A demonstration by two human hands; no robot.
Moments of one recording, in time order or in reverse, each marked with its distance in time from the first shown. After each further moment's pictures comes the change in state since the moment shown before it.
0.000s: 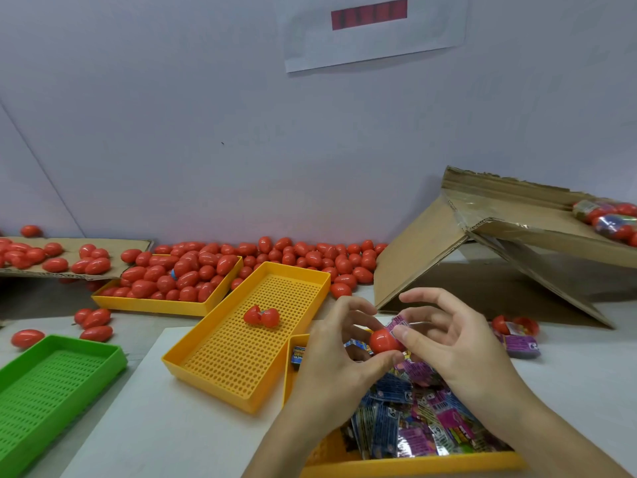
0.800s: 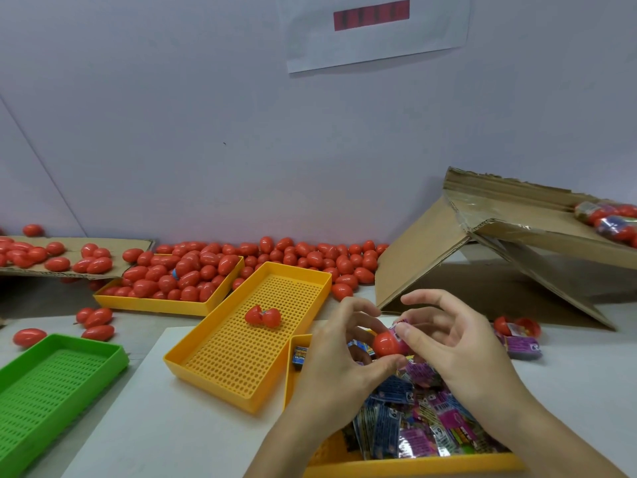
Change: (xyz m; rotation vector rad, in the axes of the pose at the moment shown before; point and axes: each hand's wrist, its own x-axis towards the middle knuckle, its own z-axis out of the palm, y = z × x) left_hand 0.000 0.000 0.001 0.075 0.006 0.045; right_hand 0.001 0.003 0.001 -0.037 0.017 -0.033
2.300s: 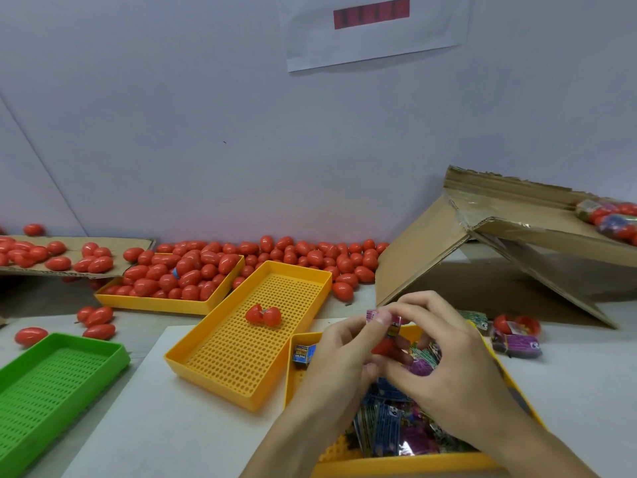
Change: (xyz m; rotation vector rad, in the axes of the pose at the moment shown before) left_hand 0.000 0.009 0.006 -0.853 -0.101 -0.319; right_hand -0.010 -0.001 0.009 -0.523 -0.011 -0.389
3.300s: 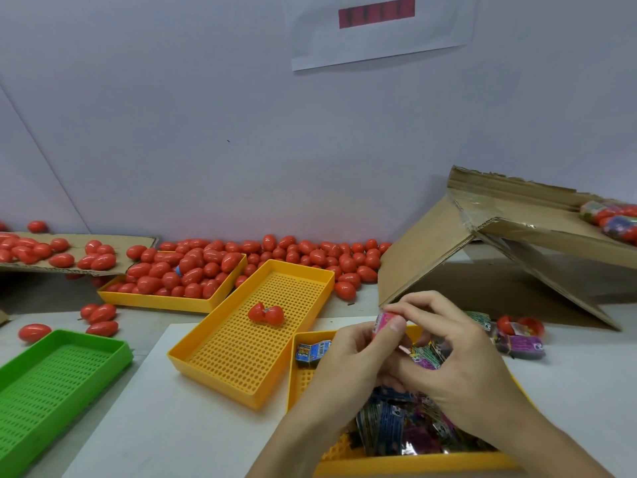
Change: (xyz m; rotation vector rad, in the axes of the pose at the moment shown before) left_hand -0.001 -0.003 -0.001 0.229 -0.095 -0.032; right_hand 0.002 0.005 -0.007 0.156 -0.085 0.068
